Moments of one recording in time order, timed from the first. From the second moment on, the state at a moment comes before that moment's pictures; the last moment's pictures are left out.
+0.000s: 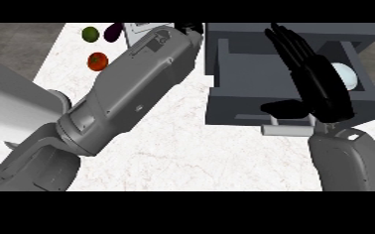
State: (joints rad) left arm -1.37 0.09 -0.59 -0.59 0.97 0.80 -0.16; right arm -0.39 -0.15 -0.01 -1.69 0.94 0.17 -0.07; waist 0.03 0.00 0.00
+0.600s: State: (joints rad) left arm -1.27 0.23 -0.59 -0.76 0.91 0.81 -0.07; right arm -0.60 -0.13 0.01 -1.14 1.16 -0.11 -0.10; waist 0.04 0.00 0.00
